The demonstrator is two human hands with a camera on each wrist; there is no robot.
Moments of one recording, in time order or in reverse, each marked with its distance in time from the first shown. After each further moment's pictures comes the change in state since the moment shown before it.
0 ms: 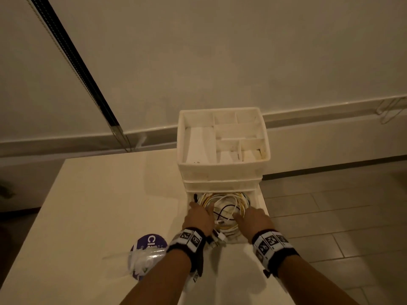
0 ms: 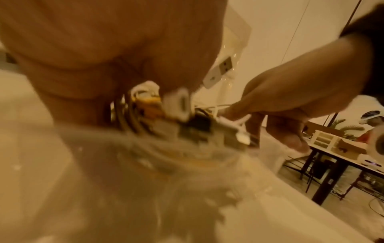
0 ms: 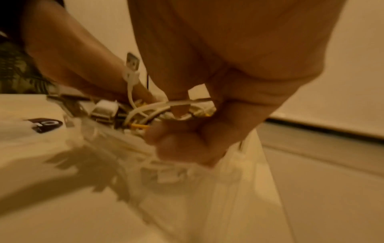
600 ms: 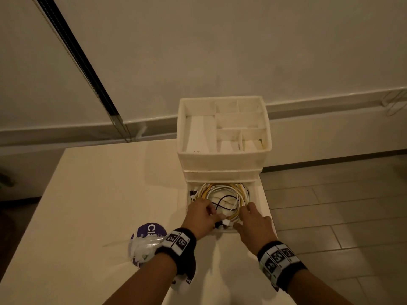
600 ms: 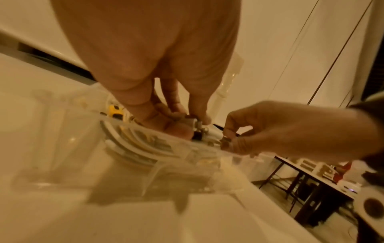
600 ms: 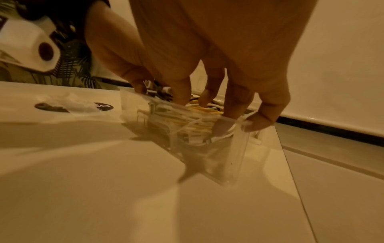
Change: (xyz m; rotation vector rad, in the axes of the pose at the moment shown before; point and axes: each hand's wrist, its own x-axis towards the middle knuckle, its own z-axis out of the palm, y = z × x) left_hand -0.019 -0.020 -0.001 -0.241 0.020 0.422; right_hand -0.023 0.026 0.029 -0.119 0.134 -0.338
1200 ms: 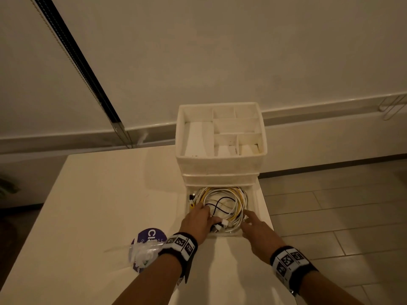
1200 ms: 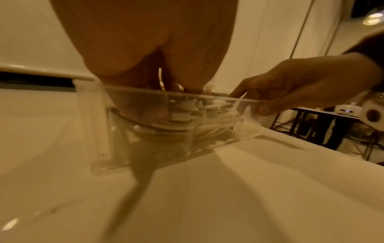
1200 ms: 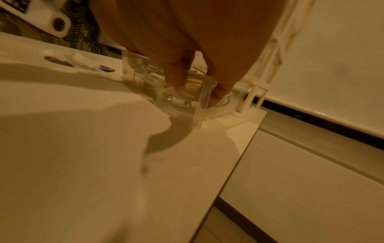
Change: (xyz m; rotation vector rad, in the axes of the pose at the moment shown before) left_hand 0.003 -0.009 0.003 0.334 -0.081 0.019; right_hand -0.002 0.036 0.005 -0.032 -0.085 -0.270
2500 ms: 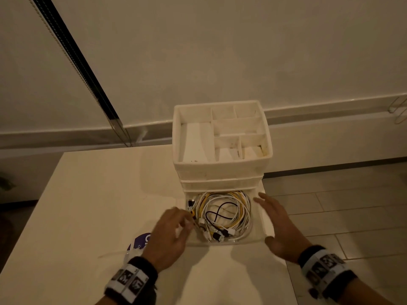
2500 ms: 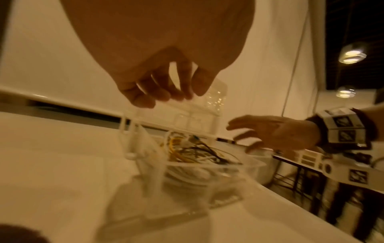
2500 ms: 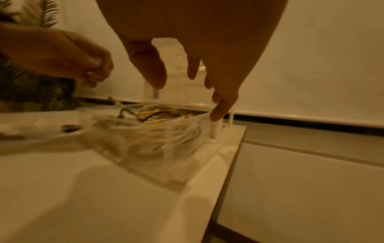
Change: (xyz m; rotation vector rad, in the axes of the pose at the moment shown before) left_hand -0.054 -0.042 -0.051 -0.251 0.311 0.266; right_hand 0.001 0.031 -0.042 0.431 0.154 -0.001
